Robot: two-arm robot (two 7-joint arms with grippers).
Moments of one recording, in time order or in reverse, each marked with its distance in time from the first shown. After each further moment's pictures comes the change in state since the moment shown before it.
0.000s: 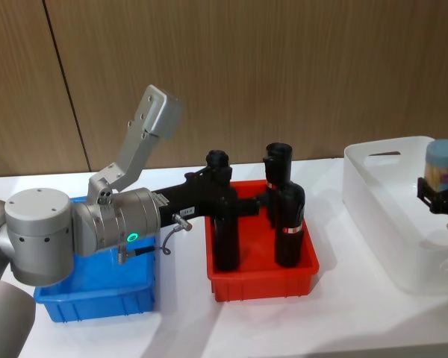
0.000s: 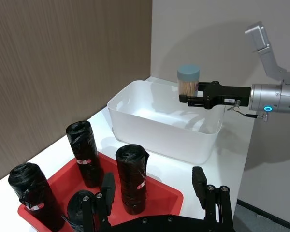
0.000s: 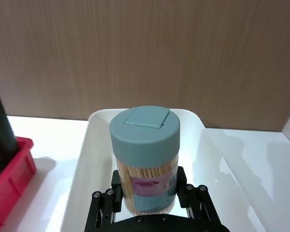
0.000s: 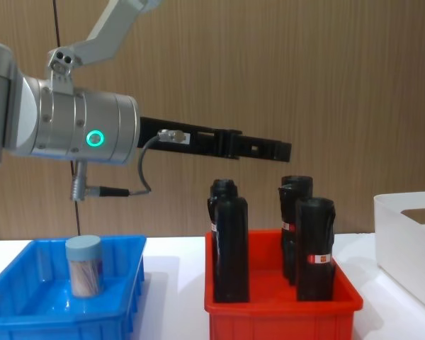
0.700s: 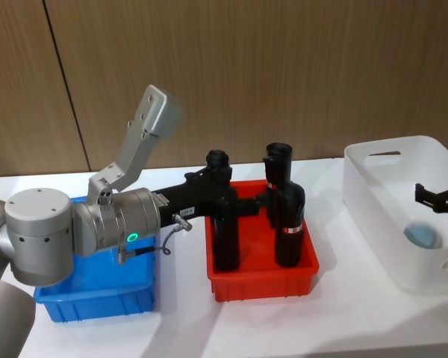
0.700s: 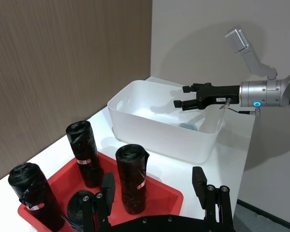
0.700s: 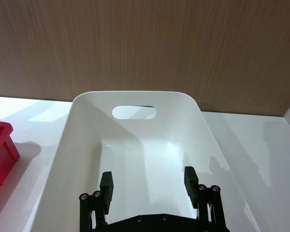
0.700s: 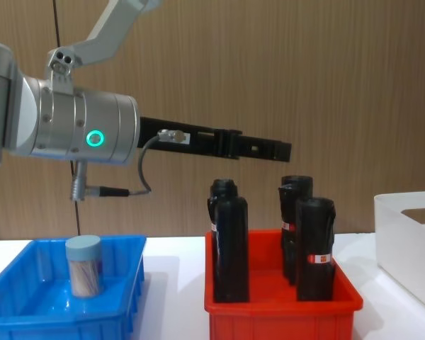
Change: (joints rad) left arm 0.000 0.000 0.000 0.000 0.000 0.000 0.000; right arm 0.102 -0.001 0.000 0.126 -0.043 0.087 0.057
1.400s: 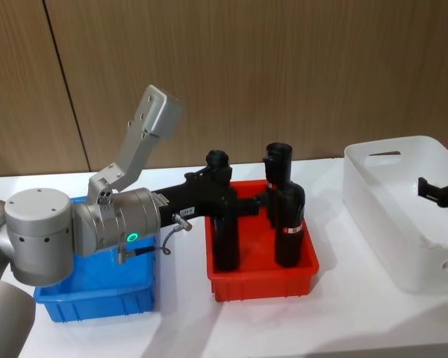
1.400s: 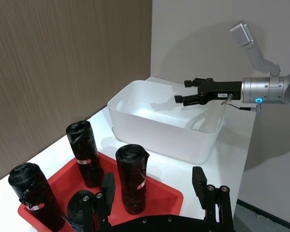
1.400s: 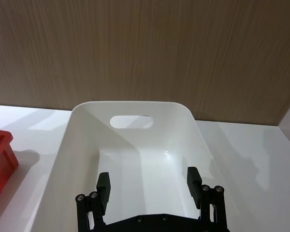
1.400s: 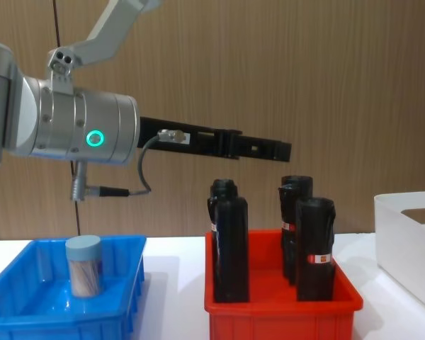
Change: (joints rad) left arm 0.000 0.000 0.000 0.000 0.000 0.000 0.000; right arm -0.007 0.007 0.013 -0.016 -0.002 -0.027 0.006
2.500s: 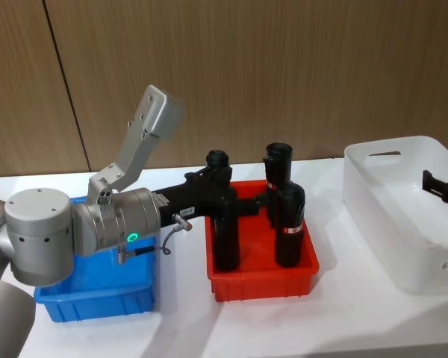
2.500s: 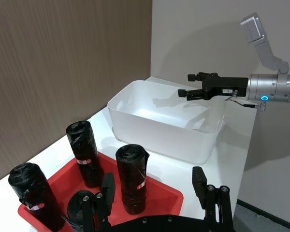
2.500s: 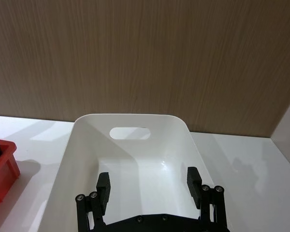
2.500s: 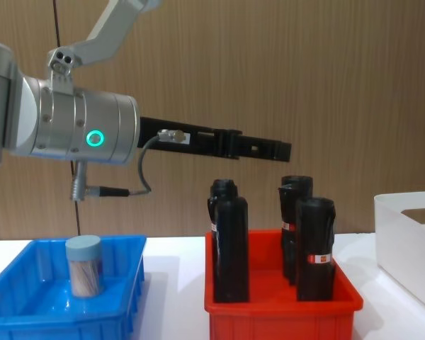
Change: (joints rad) left arm 0.000 0.000 0.000 0.000 0.000 0.000 0.000; right arm -0.041 0.009 0.012 -0.064 0.005 -0.033 -0.018
